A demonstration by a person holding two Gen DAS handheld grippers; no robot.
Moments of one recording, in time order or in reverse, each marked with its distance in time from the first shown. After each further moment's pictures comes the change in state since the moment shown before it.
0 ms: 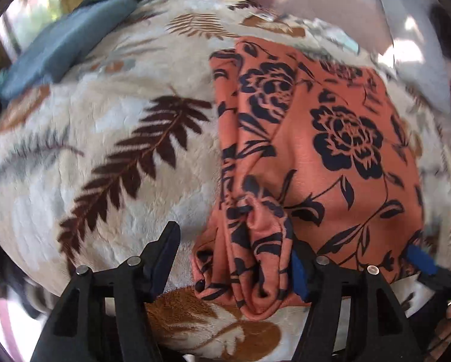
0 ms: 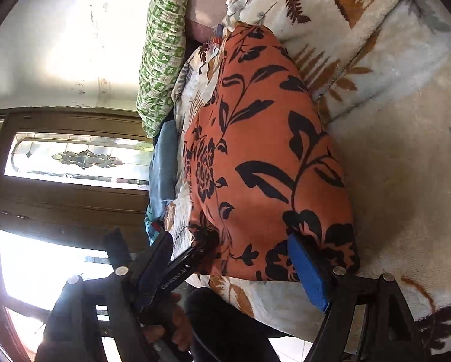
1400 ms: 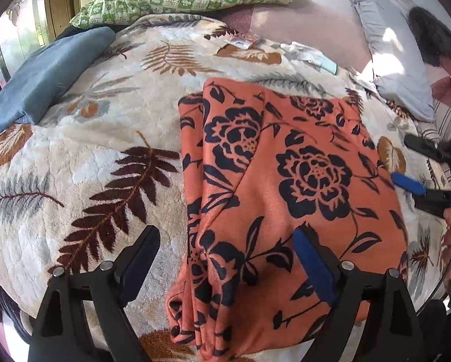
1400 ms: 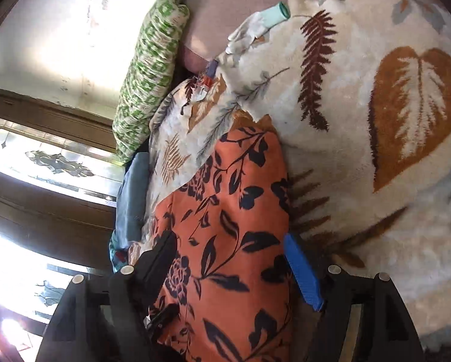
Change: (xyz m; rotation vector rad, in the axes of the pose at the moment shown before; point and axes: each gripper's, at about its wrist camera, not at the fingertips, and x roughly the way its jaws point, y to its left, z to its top) left arm -0.013 -0.039 0.022 0.118 -0.136 -0.026; right arm 0.003 0.016 0.120 -0.146 -0.072 -0.172
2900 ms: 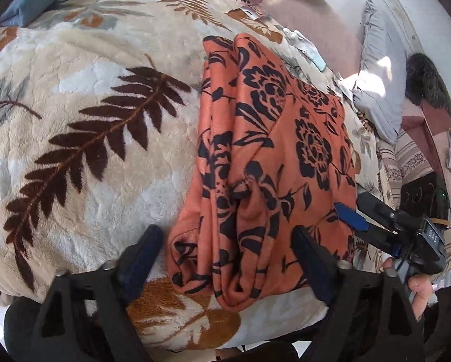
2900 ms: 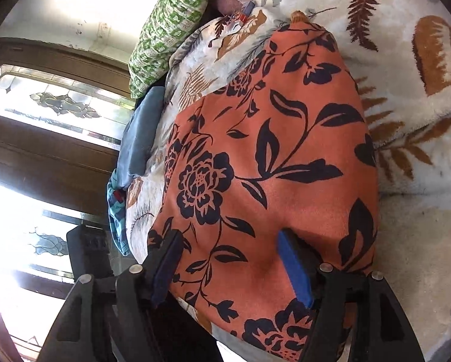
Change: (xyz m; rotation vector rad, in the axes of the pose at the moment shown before) left arm 0.016 0.060 -0.032 -0.208 0.216 -0.346; right arm 0.059 0.034 -0.059 -0.136 0.187 0.007
